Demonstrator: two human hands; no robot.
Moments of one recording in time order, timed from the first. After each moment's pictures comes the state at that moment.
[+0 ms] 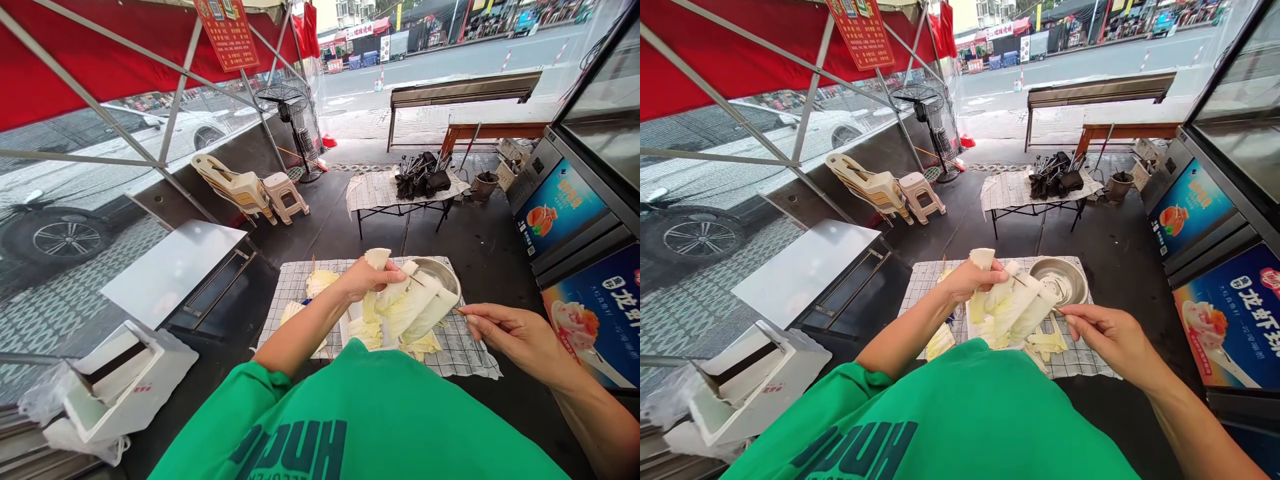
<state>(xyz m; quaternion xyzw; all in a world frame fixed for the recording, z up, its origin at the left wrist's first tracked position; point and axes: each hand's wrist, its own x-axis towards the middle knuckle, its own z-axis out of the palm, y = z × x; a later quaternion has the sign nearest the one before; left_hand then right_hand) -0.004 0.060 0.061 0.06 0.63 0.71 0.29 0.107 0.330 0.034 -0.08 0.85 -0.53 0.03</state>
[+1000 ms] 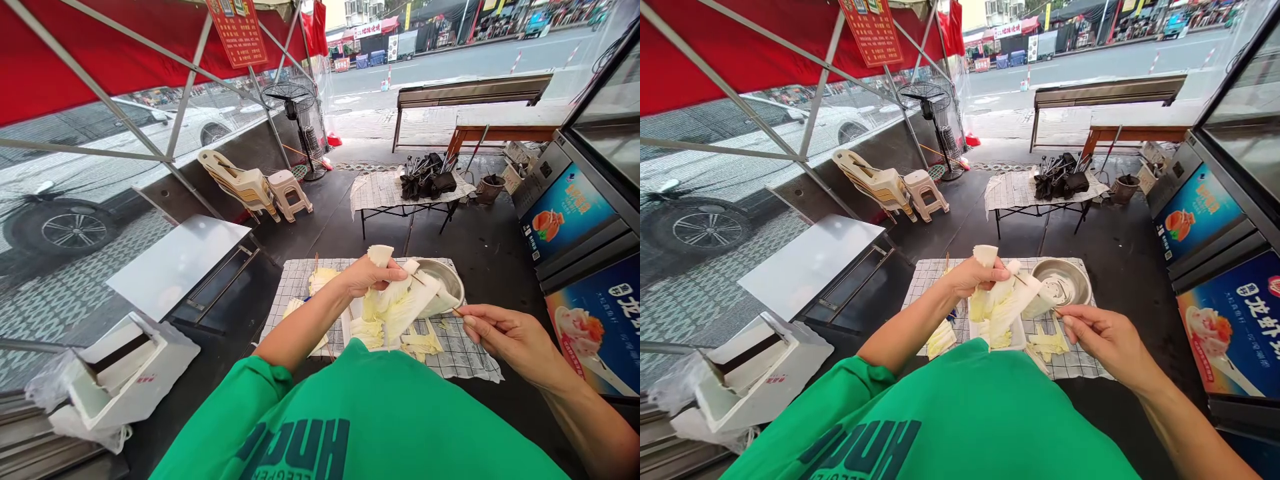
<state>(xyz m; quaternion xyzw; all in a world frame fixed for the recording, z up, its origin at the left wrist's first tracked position) -0.012 0.051 0.057 0.07 0.61 0.72 0.33 0.108 0.313 0.029 -0.02 0.79 -0.61 0.08</state>
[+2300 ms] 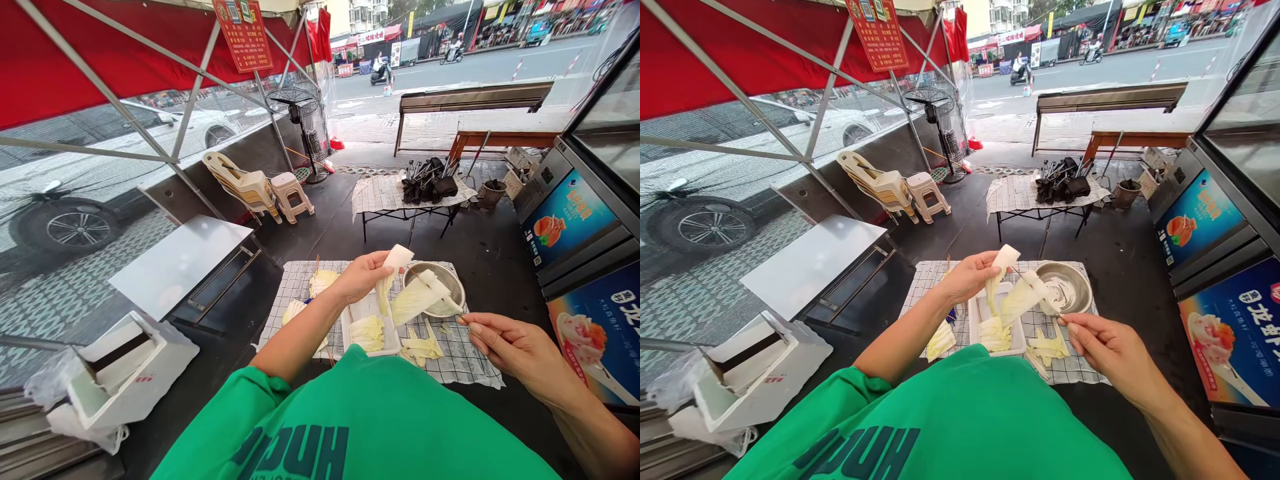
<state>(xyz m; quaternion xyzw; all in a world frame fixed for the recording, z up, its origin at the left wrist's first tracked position) -0.005 0.040 0.047 0.09 0.52 0.81 0.27 0.120 0.306 0.038 0.09 0.76 -0.64 0.11</state>
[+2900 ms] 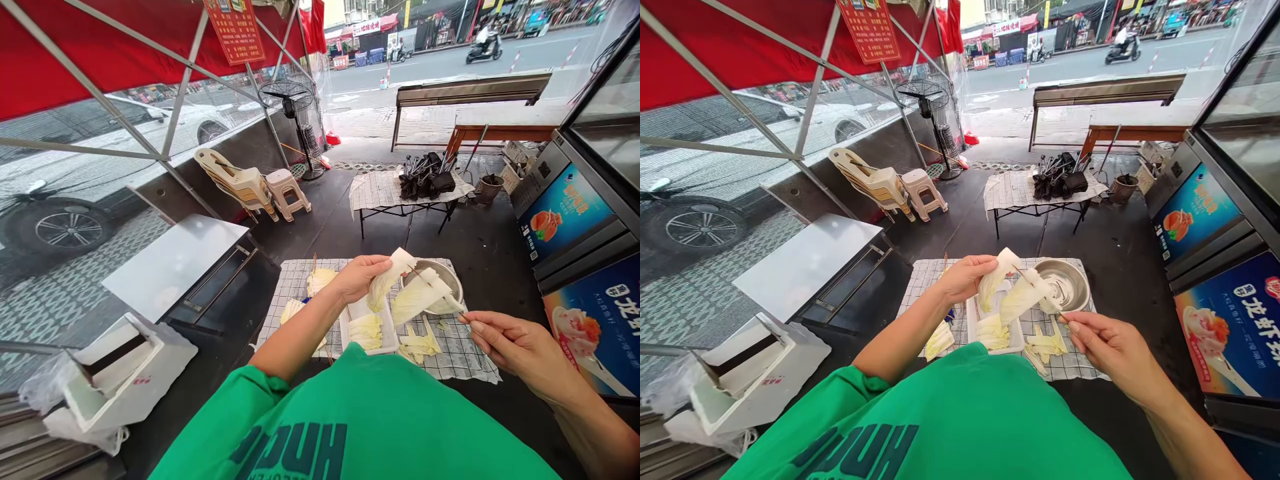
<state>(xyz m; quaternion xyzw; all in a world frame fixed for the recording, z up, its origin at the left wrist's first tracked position) -0.010 0.042 0.048 0.06 0.51 0.79 0.33 0.114 0.309 0.045 0.10 0.76 -0.63 0.12</state>
